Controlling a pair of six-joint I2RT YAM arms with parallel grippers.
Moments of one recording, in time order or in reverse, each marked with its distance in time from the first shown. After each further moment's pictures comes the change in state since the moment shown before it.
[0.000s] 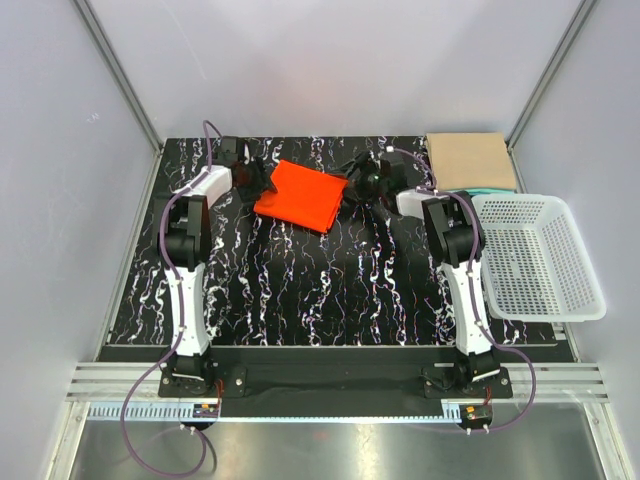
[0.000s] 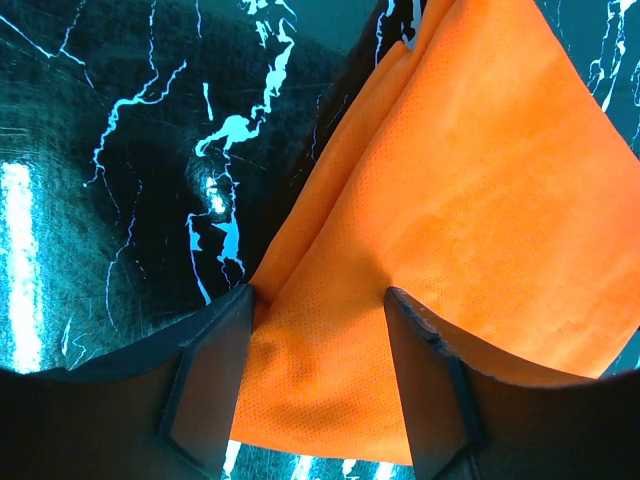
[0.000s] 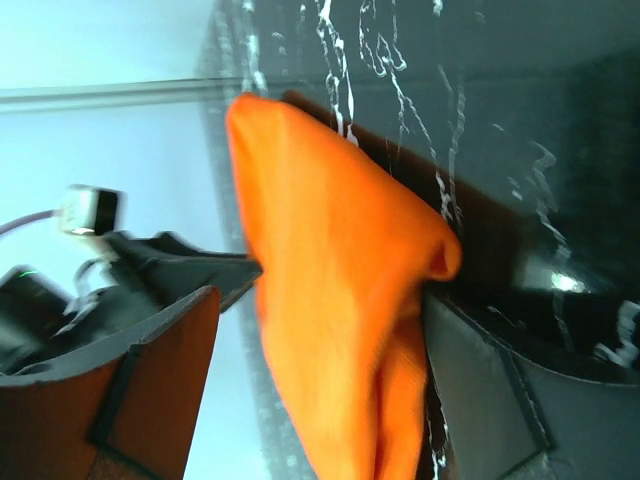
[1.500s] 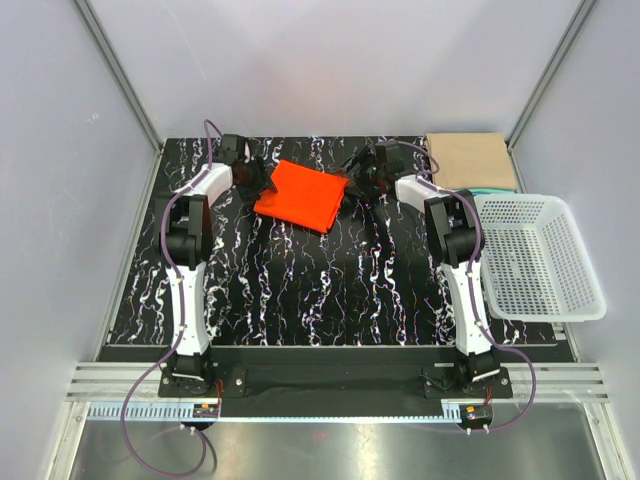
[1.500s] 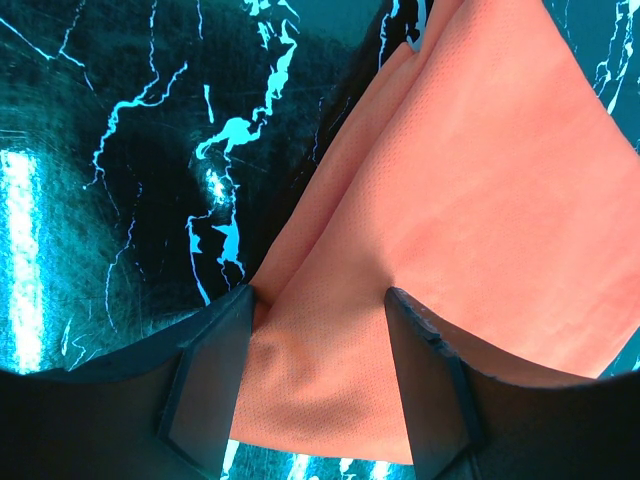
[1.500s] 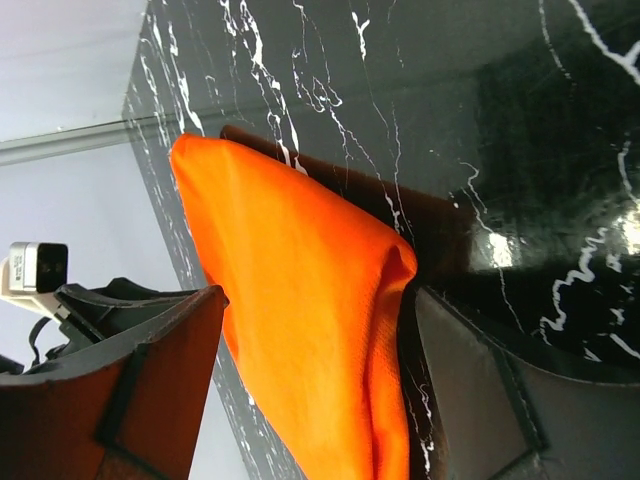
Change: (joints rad) left arm 0.004 0.024 0.050 -0.051 -0.002 -0.002; right arm -0.002 -0.019 0.117 -0.283 0.119 -0.047
